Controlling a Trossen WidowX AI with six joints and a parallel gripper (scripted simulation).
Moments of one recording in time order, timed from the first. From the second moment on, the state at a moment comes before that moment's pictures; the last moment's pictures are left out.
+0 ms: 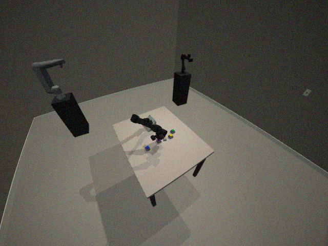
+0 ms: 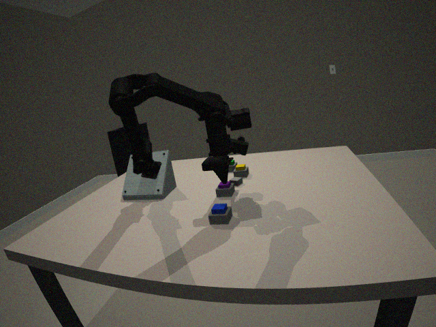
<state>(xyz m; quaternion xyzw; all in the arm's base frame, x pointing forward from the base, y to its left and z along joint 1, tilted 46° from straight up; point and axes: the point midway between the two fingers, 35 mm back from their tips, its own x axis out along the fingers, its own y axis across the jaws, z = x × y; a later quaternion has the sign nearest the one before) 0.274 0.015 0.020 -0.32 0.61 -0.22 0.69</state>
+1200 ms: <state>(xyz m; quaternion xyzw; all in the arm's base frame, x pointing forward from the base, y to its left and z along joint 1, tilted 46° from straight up) 0.260 0.065 0.069 -0.33 0.61 -0.21 0.68</state>
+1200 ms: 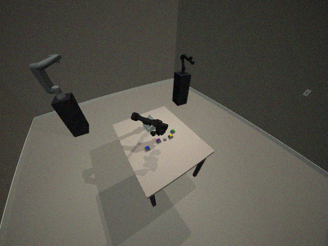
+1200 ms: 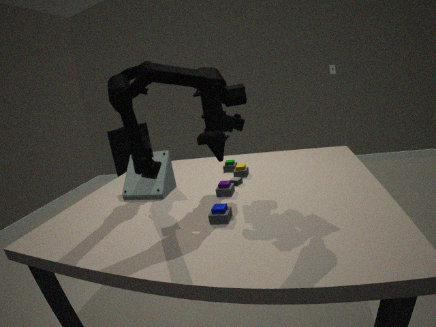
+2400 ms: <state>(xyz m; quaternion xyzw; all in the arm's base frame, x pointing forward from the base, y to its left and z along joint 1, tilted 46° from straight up) 0.313 -0.078 0.165 -0.33 0.61 -0.22 0.69</state>
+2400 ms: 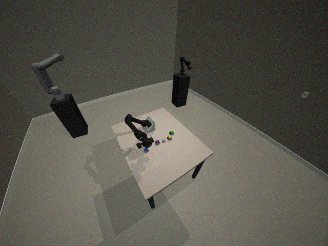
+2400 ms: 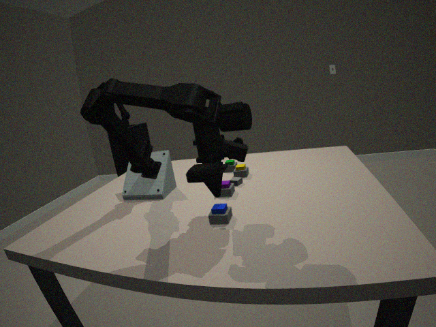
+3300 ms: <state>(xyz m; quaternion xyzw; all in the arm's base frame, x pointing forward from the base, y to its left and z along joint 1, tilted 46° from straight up) 0.318 -0.103 0.142 -0.33 0.61 -0.22 0.69</state>
